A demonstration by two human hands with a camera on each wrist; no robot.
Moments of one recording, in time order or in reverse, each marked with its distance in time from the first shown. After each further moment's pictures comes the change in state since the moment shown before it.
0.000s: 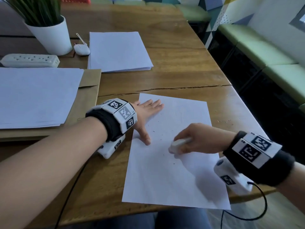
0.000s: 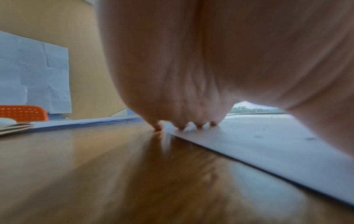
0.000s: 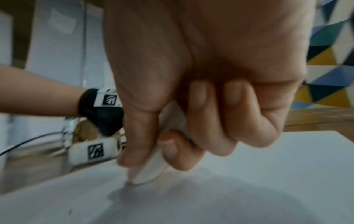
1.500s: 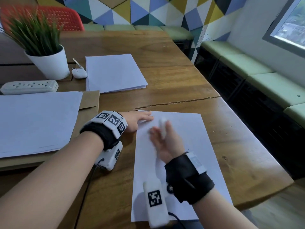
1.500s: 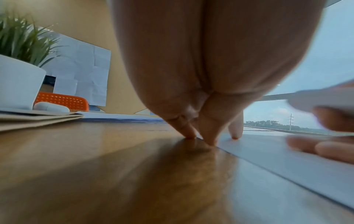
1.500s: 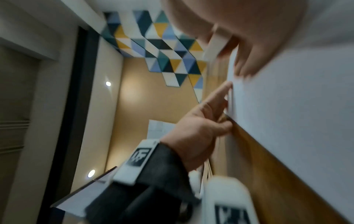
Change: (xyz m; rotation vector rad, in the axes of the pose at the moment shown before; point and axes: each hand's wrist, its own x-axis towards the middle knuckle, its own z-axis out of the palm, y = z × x) left_hand 0.000 -0.033 -0.008 -0.358 0.188 -0.002; right_hand 0.068 -0.073 0.037 1.976 0.734 0.287
